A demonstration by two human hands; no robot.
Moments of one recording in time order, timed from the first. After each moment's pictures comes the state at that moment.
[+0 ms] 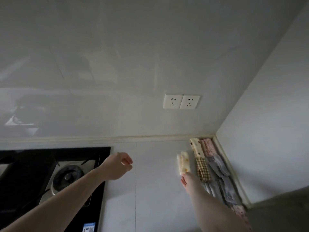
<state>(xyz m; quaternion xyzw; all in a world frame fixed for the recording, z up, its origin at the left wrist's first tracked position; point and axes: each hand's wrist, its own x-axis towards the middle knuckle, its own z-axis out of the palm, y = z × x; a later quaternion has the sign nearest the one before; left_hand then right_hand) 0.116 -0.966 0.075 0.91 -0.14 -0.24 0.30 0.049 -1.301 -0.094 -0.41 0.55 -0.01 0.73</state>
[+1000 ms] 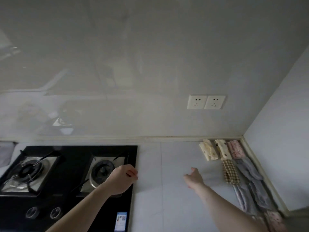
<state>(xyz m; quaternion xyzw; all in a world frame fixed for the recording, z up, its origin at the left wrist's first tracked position) 0.057 -0.888 0.076 0.92 -0.04 -0.23 0.32 0.064 -1.225 -0.076 -0.79 0.35 0.17 0.47</state>
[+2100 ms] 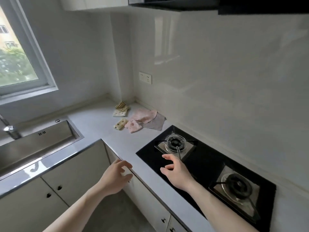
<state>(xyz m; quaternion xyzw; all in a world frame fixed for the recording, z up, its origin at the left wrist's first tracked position) -0.265 -0.346 0.111 0.90 0.27 0.04 0.34 -0.098 -0.567 0.121 -0.81 -0.27 0.26 0.45</state>
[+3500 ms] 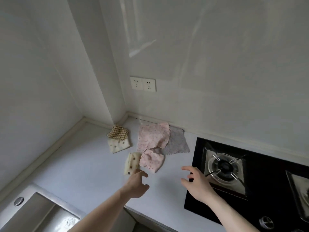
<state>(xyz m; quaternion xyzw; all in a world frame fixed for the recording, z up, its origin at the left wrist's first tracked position) 0.021 0.073 -0.014 0.93 0.12 -0.22 0.25 0.054 -0.212 0.033 -0.87 -0.06 0.19 0.44</state>
